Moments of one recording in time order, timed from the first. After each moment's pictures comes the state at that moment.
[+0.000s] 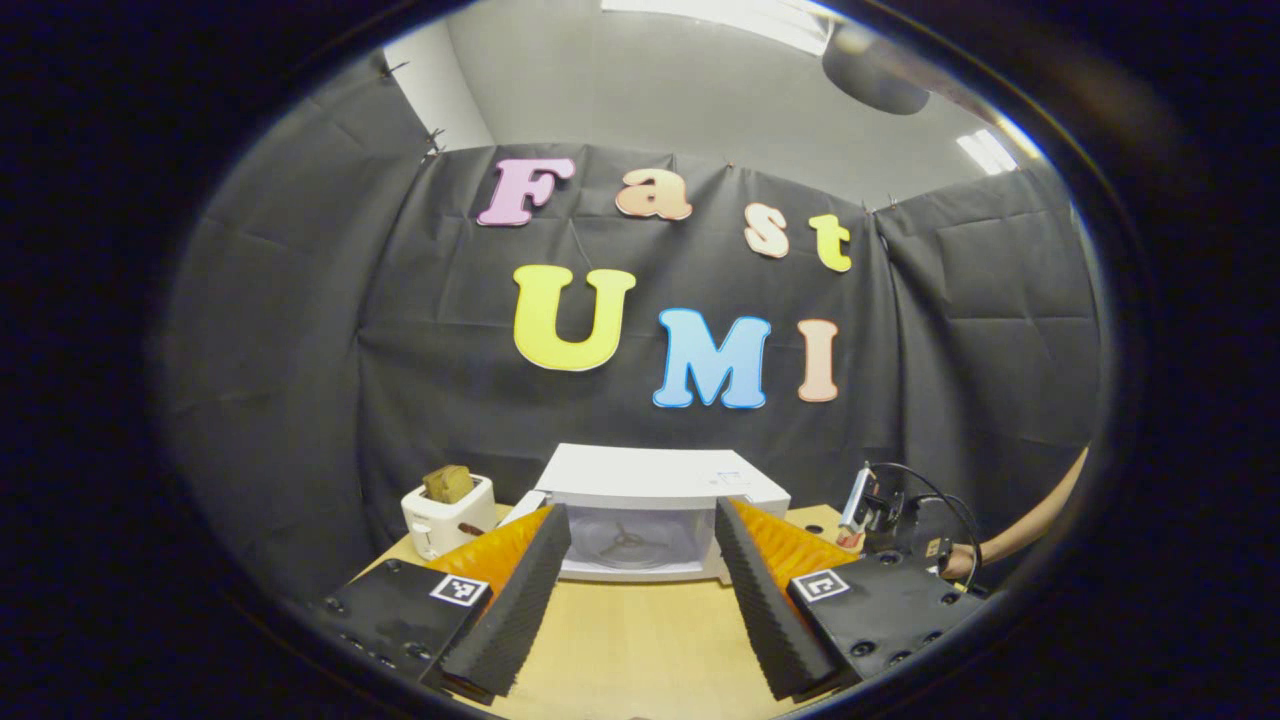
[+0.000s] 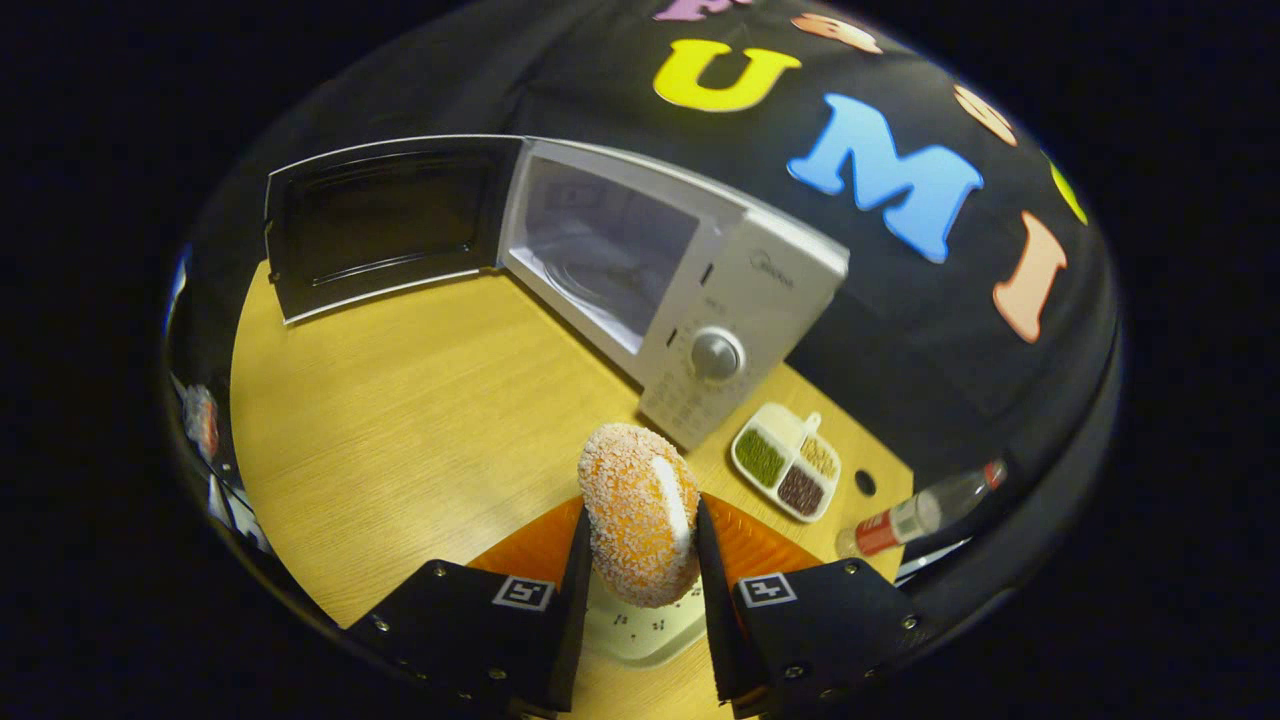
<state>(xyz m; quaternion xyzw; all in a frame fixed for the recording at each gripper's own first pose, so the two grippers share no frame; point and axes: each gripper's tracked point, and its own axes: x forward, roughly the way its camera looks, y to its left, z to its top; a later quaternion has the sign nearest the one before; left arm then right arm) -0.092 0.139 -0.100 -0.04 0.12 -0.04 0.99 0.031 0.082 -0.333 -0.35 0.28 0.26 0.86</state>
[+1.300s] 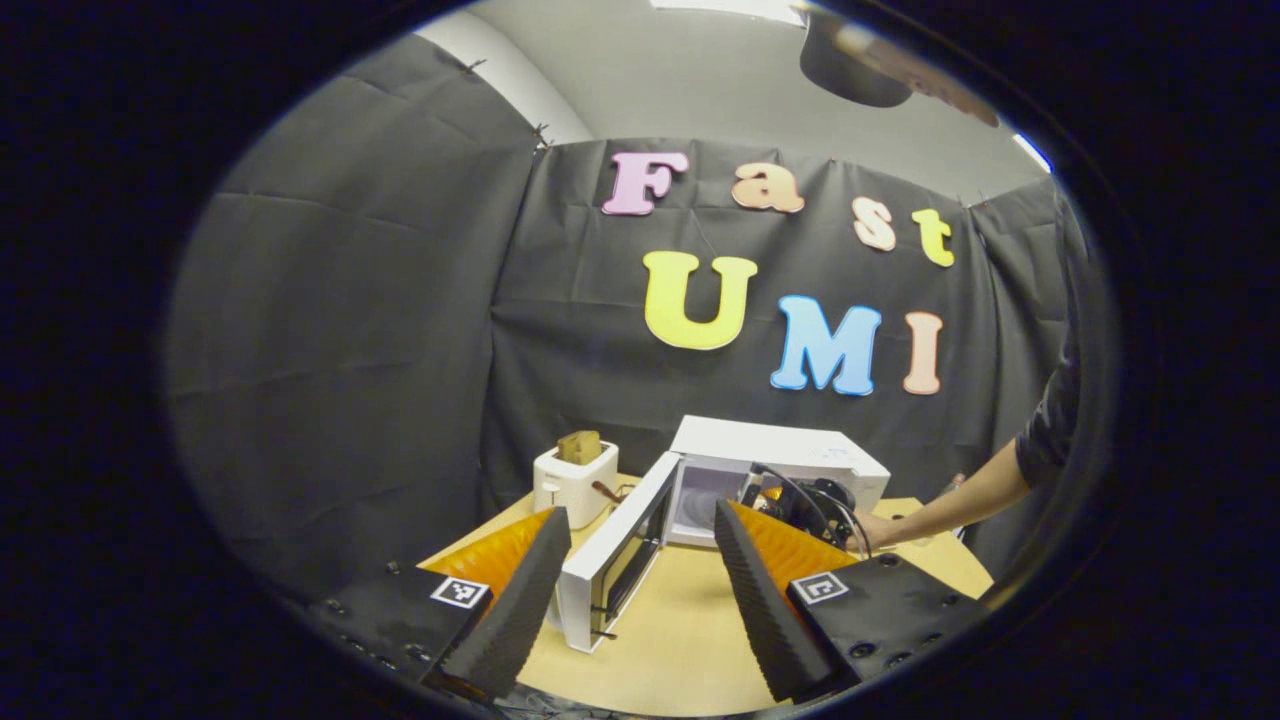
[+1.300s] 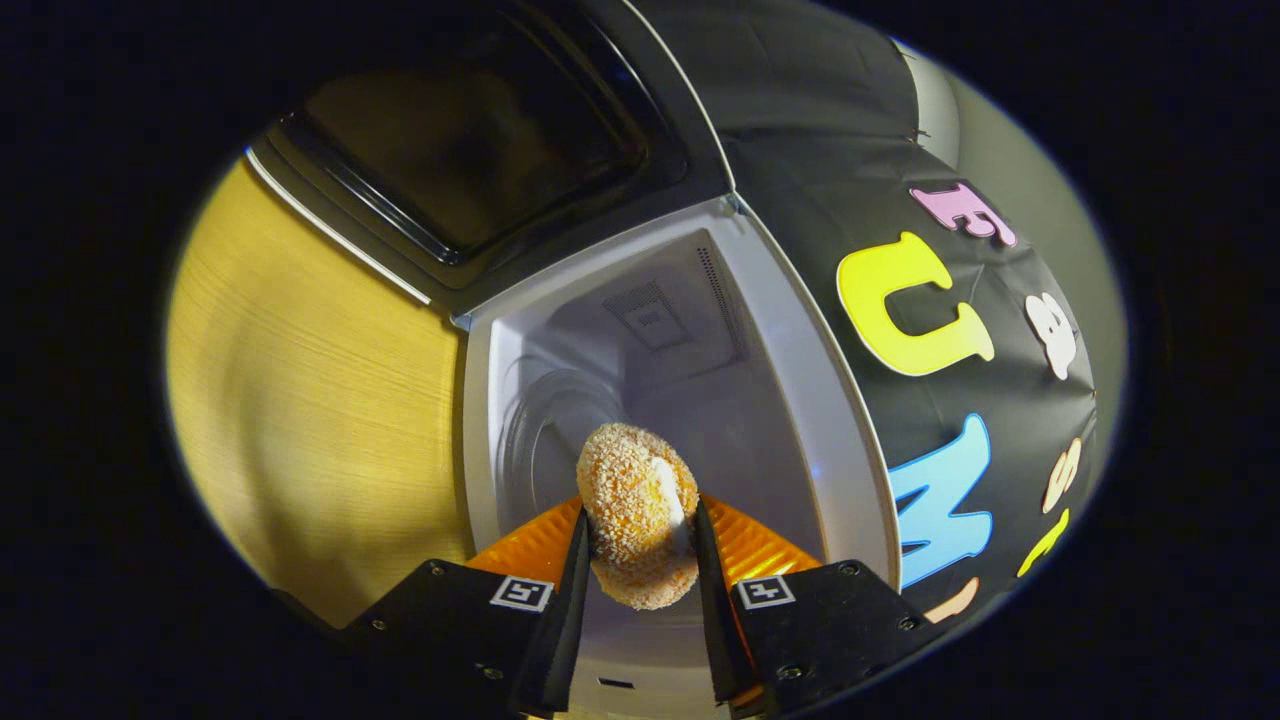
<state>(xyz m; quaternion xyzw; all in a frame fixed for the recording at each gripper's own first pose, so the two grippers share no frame) -0.181 0.239 -0.128 -0.05 0.16 0.12 0.98 0.191 0.290 -0.376 -0.61 0.01 0.28 0.74</state>
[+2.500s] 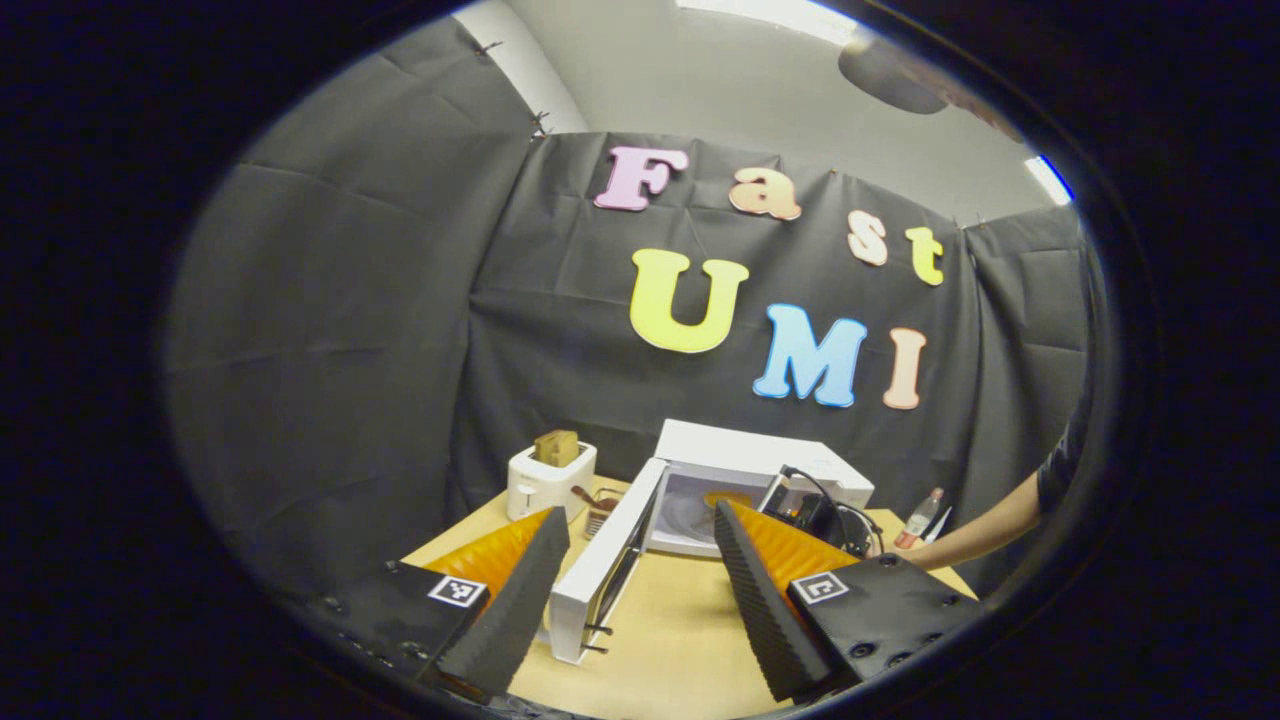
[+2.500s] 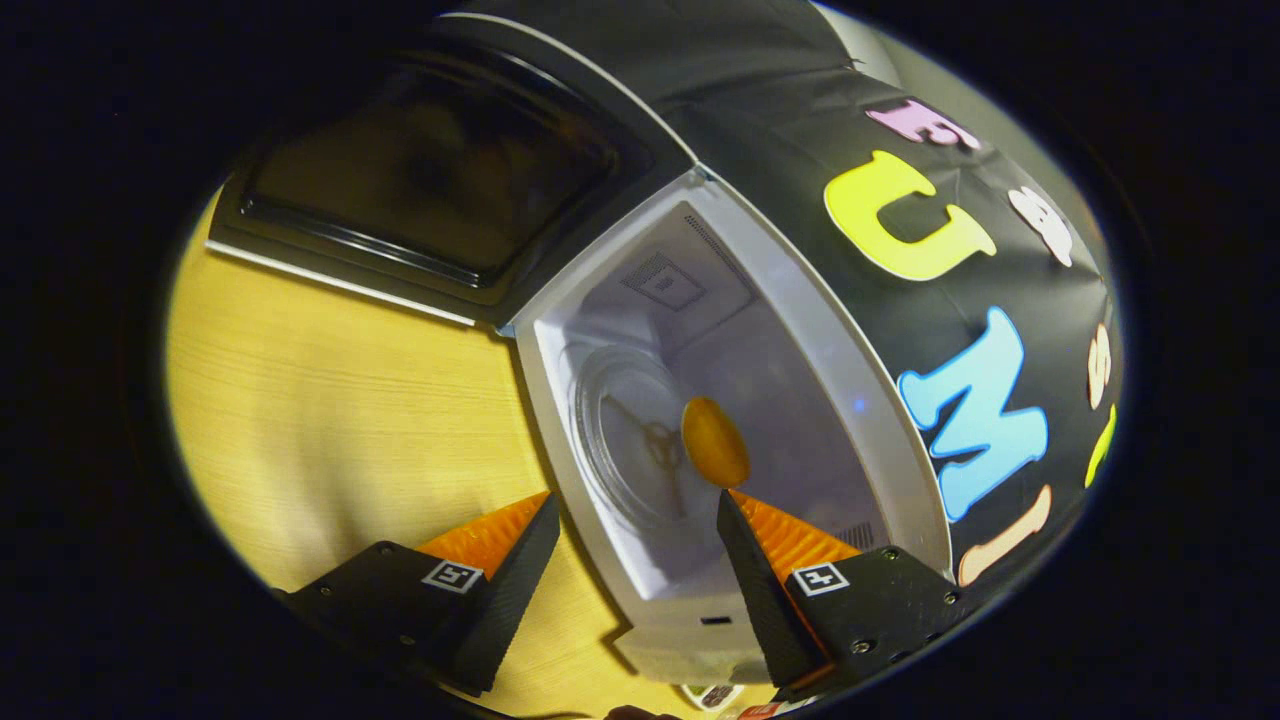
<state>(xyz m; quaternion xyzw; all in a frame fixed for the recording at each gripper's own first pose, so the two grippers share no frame) -0.143 0.258 -0.133 -0.09 0.14 0.07 0.98 0.115 0.254 -0.375 -0.49 0.14 0.30 0.81</state>
